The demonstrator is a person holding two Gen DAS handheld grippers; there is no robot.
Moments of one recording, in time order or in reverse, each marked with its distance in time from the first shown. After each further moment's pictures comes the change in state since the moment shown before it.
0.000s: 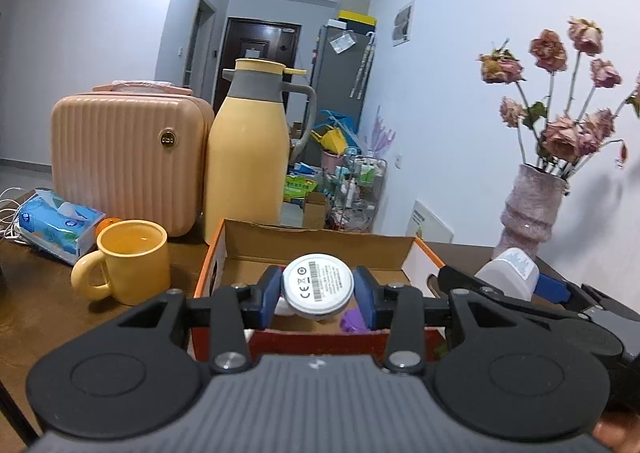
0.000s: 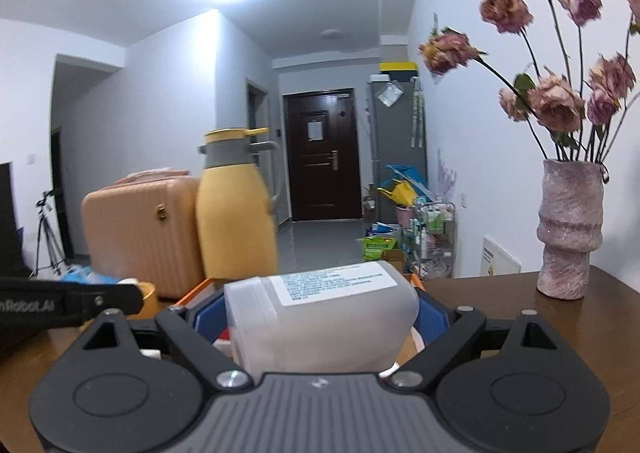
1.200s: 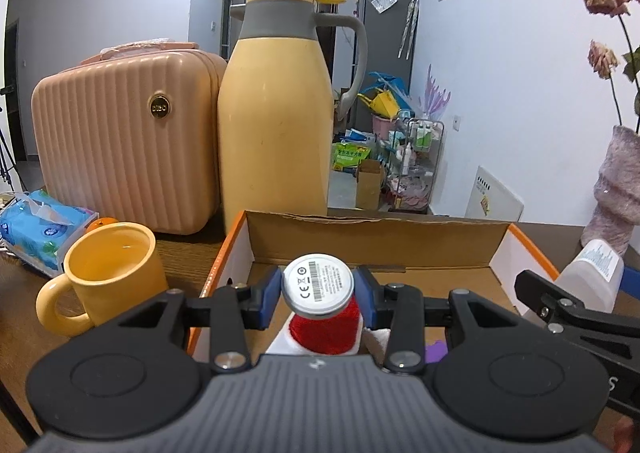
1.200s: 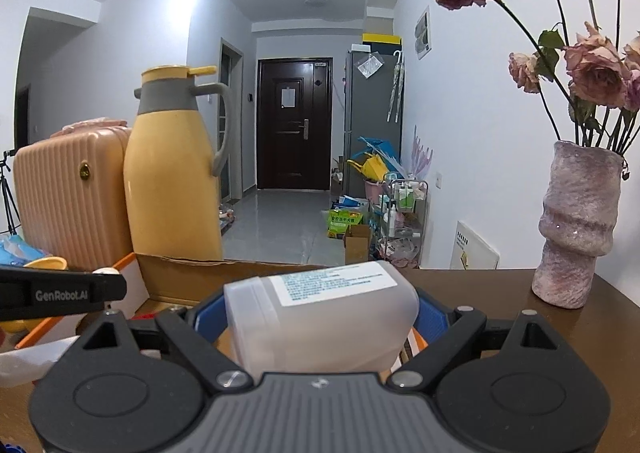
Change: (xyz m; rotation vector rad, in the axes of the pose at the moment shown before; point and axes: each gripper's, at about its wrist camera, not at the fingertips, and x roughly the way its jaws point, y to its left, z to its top) left arm 0.143 0.009 0.010 0.048 0.110 0.172; right arm 0.110 -0.010 -0.006 -0.075 0.102 -0.107
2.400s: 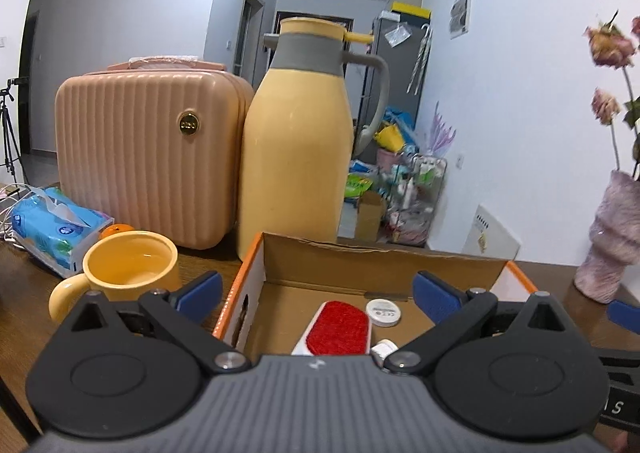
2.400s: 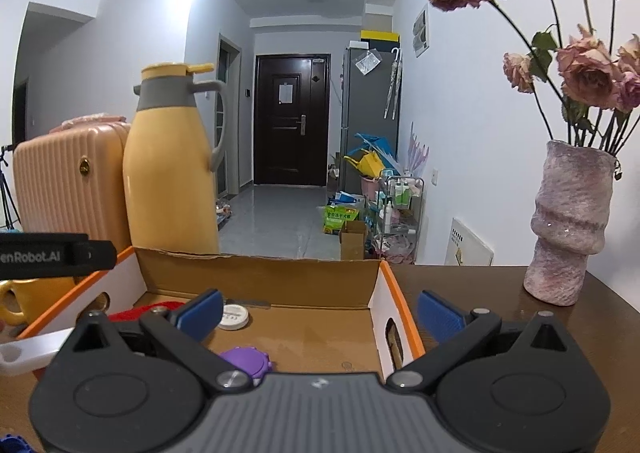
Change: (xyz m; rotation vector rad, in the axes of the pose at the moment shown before) left arm -0.028 0.023 -0.004 -0.090 -0.103 -0.022; right arm -0.015 -0.004 -0.001 -0.003 0.004 -0.011
